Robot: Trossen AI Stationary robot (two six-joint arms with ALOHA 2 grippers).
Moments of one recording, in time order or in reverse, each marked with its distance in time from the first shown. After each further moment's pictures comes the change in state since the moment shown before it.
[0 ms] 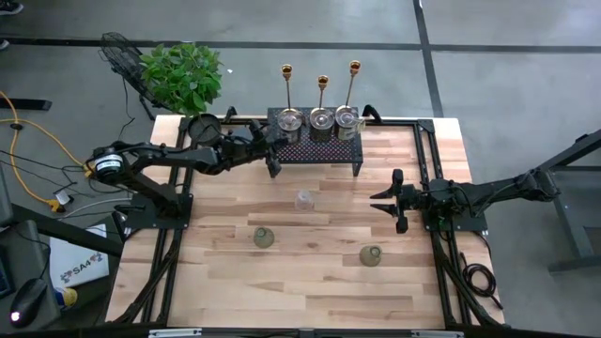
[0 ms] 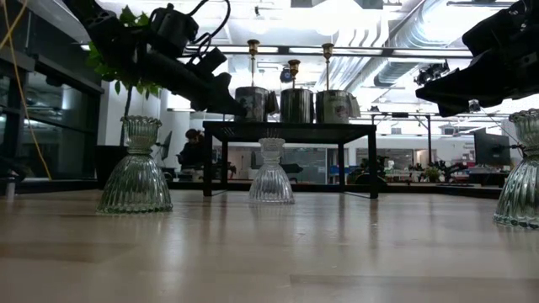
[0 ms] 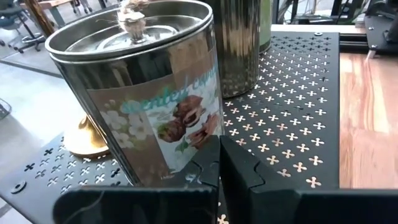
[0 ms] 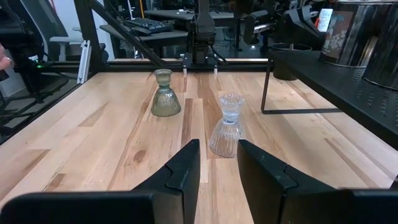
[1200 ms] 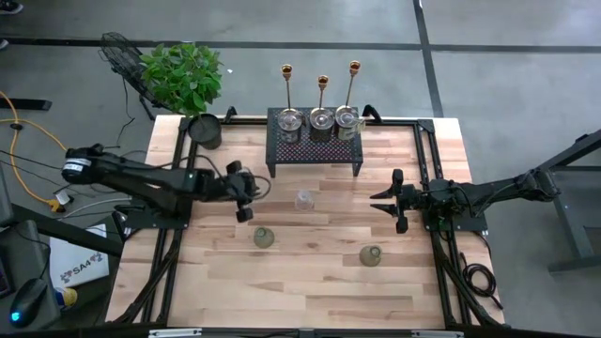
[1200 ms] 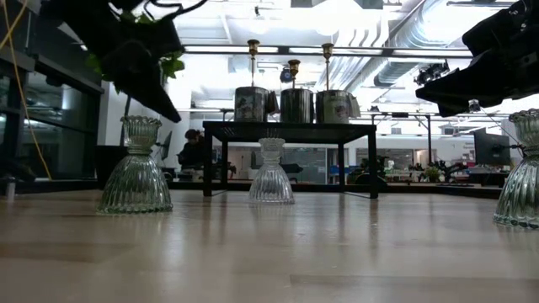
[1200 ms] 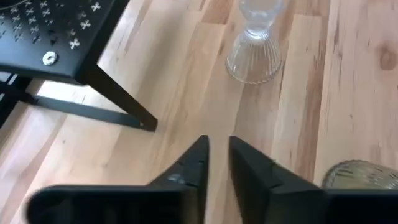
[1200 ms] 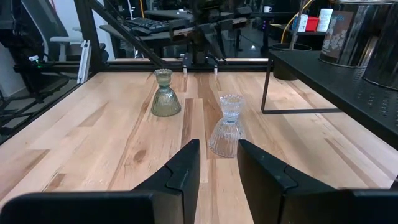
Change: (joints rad) left arm -0.475 -0.345 -0.001 -0.890 -0.228 -0.271; right arm 0.000 0.000 0.000 0.000 0.000 0.000
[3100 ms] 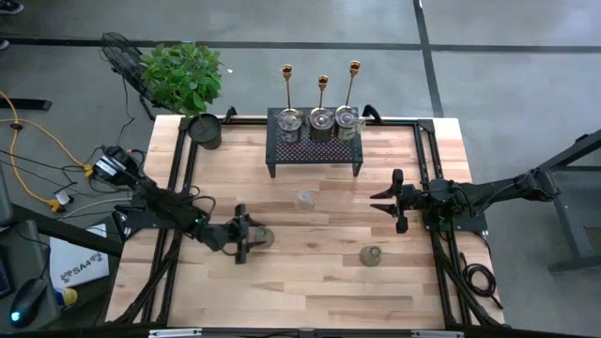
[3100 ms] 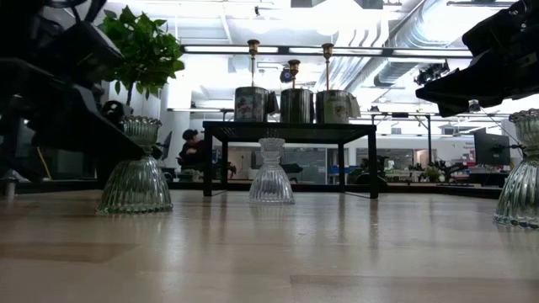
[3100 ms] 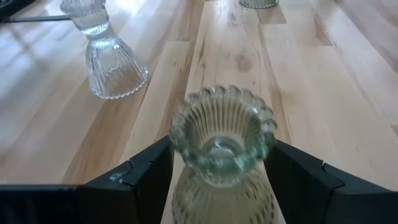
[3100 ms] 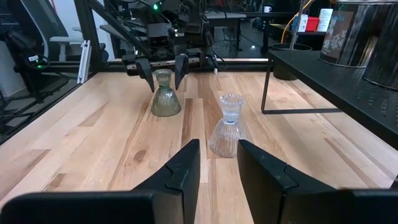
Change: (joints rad) left arm -0.496 0.383 -0.364 1.030 -0.246 -0.117; right arm 0.000 0.000 0.000 0.000 0.000 0.000
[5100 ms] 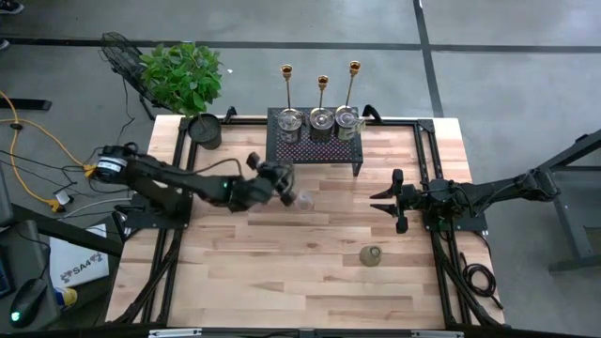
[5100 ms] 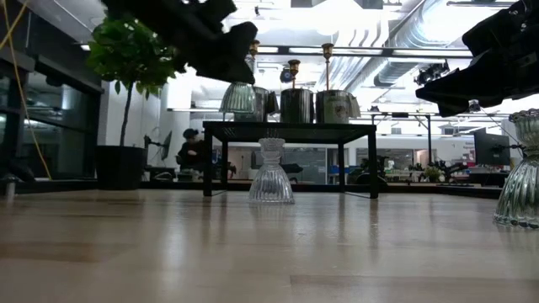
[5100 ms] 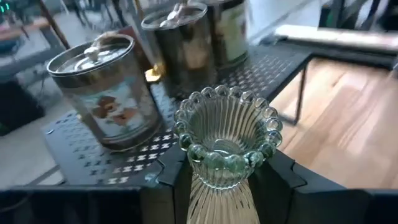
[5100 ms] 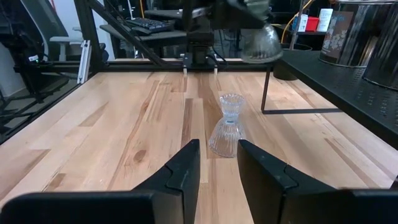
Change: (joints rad) left arm 0.438 -0.007 0.580 -0.504 -0.312 0.056; right arm 0.000 0.000 0.000 0.000 0.000 0.000
